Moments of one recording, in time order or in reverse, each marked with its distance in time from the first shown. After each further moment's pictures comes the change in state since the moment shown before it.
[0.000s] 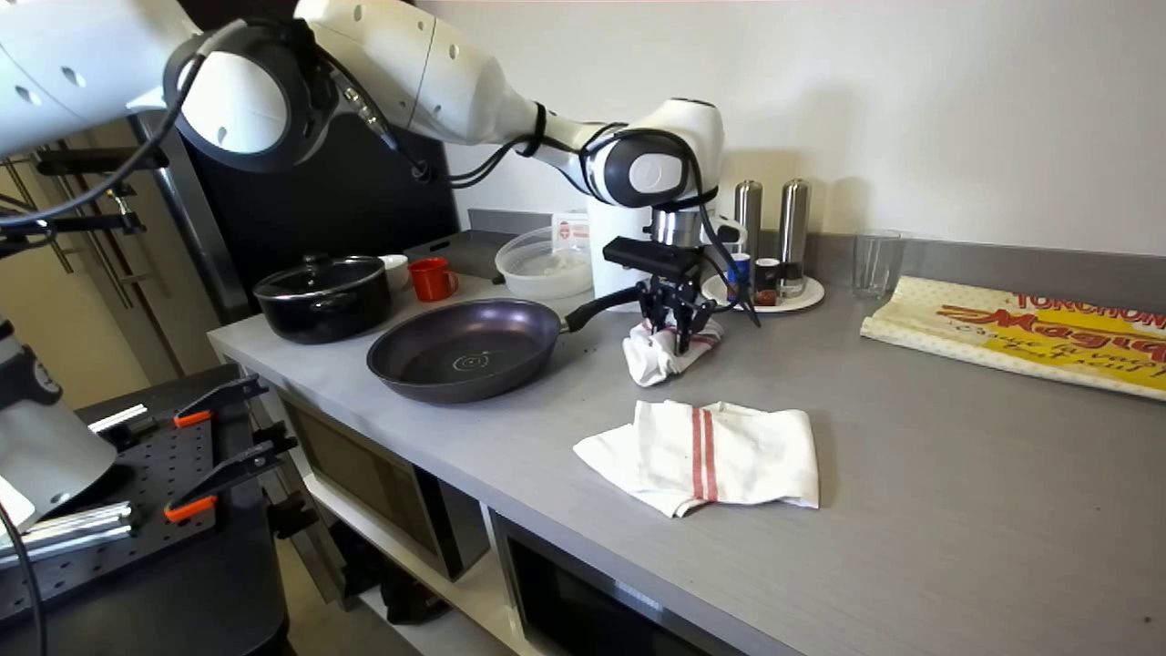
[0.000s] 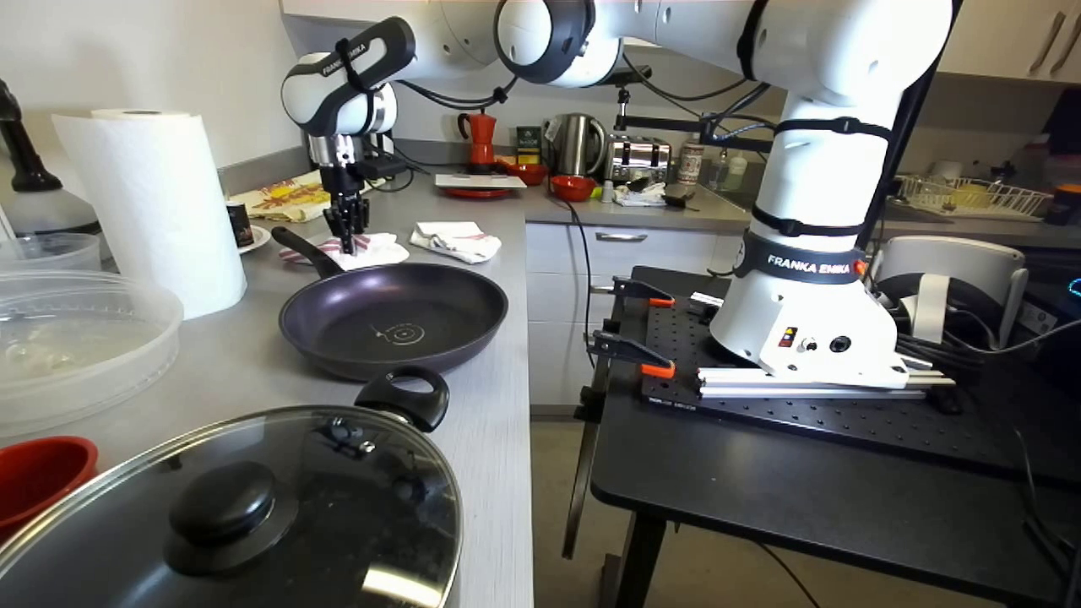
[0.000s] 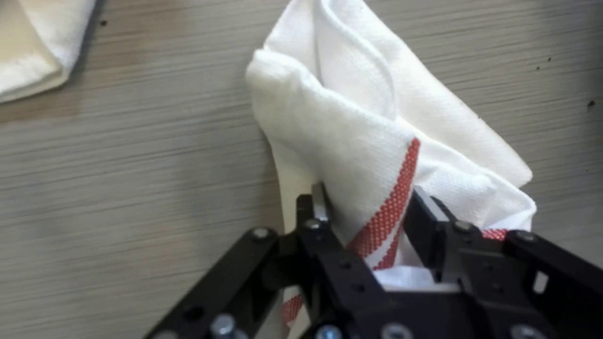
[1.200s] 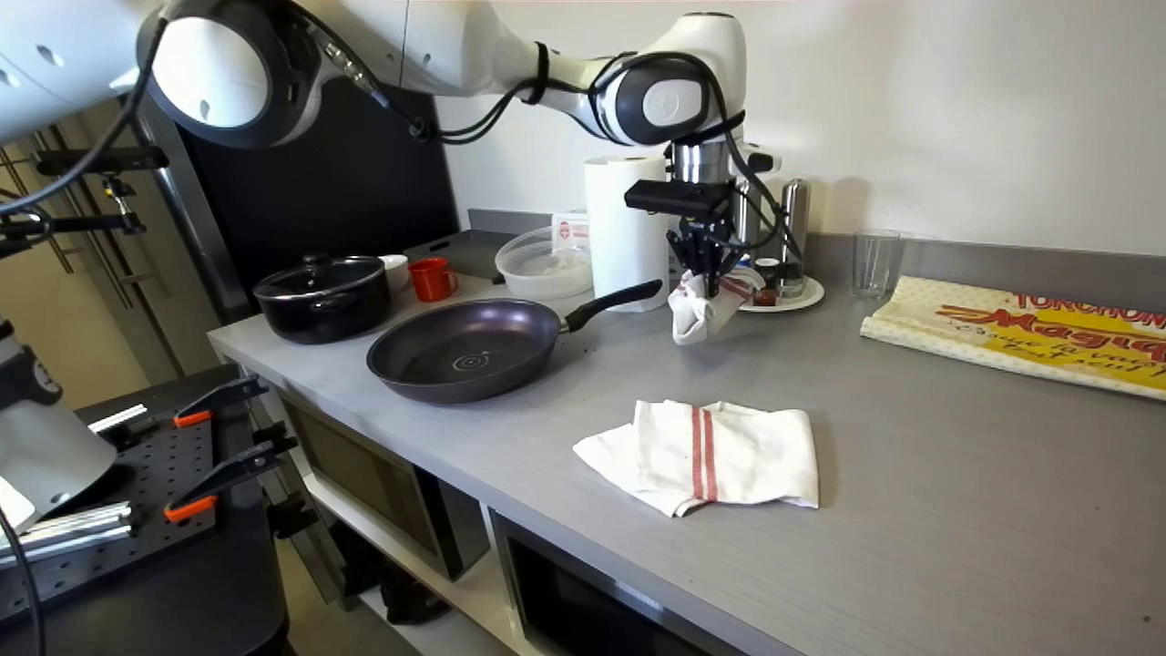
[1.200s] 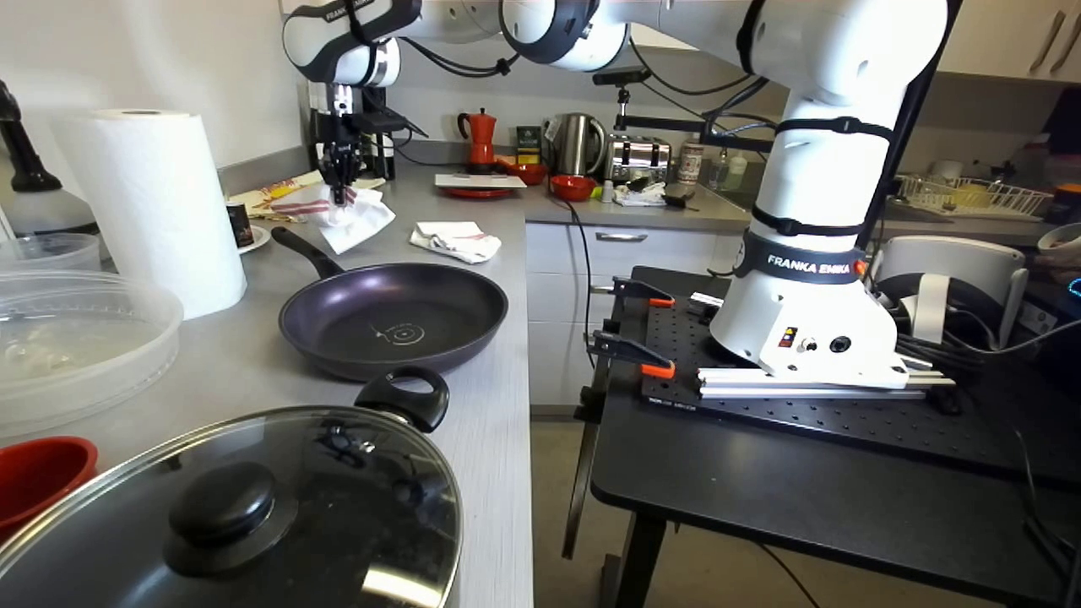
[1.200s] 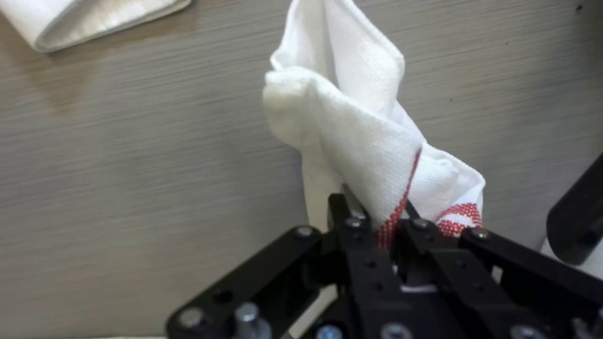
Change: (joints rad) arm -0.041 -0.068 0.012 0.075 0.014 0.003 0.000
